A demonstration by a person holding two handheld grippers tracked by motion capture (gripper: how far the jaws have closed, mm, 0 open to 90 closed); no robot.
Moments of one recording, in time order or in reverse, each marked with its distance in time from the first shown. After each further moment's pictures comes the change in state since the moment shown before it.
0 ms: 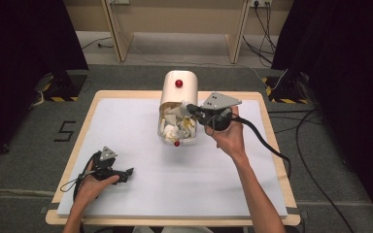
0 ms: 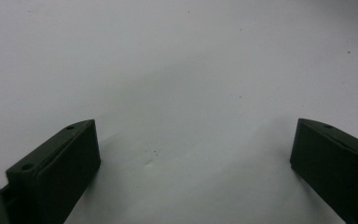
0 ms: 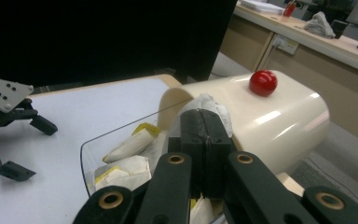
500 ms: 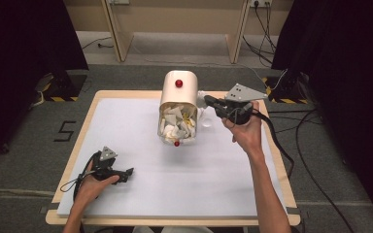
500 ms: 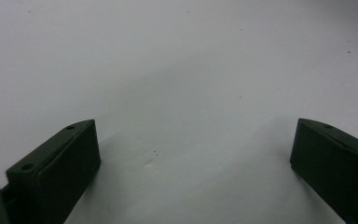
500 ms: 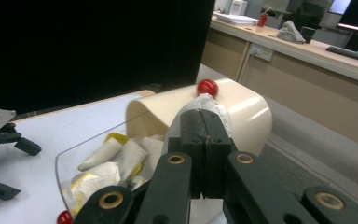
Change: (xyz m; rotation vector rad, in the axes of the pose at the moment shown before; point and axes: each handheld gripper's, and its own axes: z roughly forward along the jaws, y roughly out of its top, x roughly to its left) left arm 0.000 0.000 0.000 0.001 0.000 0.000; right arm -0.034 -0.003 -0.034 -0.057 -0.065 0.083
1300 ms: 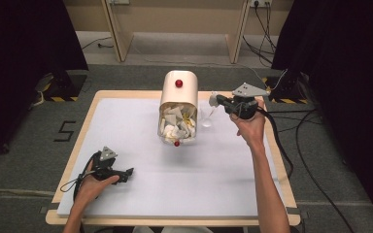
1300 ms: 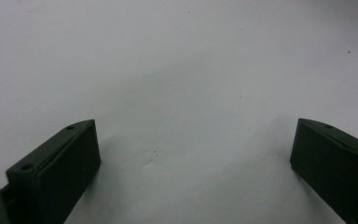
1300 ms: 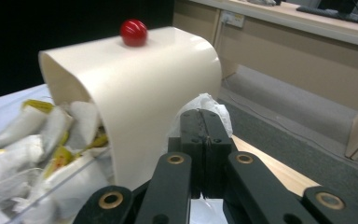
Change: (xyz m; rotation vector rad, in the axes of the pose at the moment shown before) left arm 0.000 0.000 0.000 0.000 0.000 0.000; right arm -0.046 -0.039 0.020 0.088 -0.102 0.084
